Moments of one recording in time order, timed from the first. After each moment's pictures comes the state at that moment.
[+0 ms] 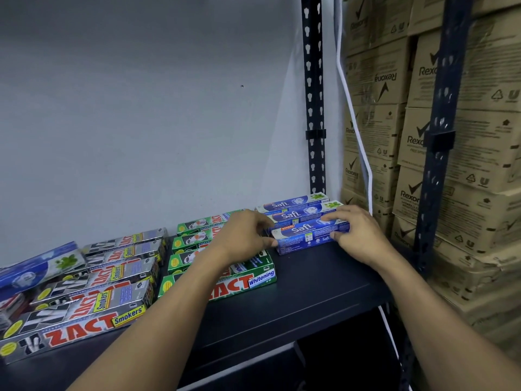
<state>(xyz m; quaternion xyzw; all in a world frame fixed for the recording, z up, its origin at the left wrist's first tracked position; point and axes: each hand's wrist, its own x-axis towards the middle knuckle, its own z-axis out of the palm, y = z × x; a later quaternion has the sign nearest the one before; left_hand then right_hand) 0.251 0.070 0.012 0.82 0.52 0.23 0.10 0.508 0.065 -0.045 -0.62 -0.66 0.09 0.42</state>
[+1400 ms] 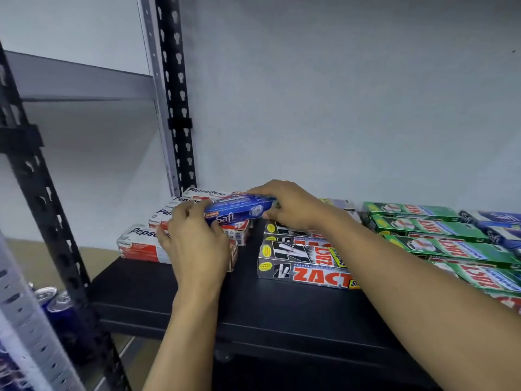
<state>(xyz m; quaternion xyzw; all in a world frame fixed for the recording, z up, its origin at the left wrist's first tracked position) -0.114 -0.055 -0.037 0.39 0.78 0.47 -0.16 0.021 0.095 0.013 -0.25 -0.94 0.08 0.21</state>
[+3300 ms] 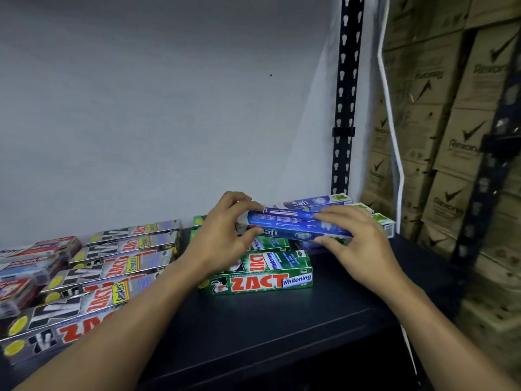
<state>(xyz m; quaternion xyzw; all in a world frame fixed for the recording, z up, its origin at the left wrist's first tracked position) 0.173 0.072 -0.003 0.82 0.42 0.38 0.00 0.446 0.048 -0.046 -0.47 -0.72 -0.03 0.51</state>
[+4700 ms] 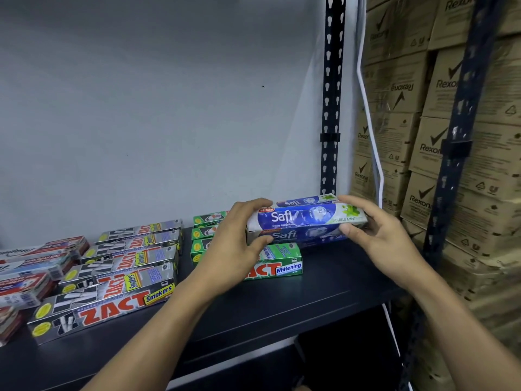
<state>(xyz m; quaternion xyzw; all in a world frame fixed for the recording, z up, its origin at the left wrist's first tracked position) 0.194 0.011 -0.005 0.80 0.37 0.45 0.13 0.480 -0.003 -0.028 -0.40 -0.67 0.25 0.58</state>
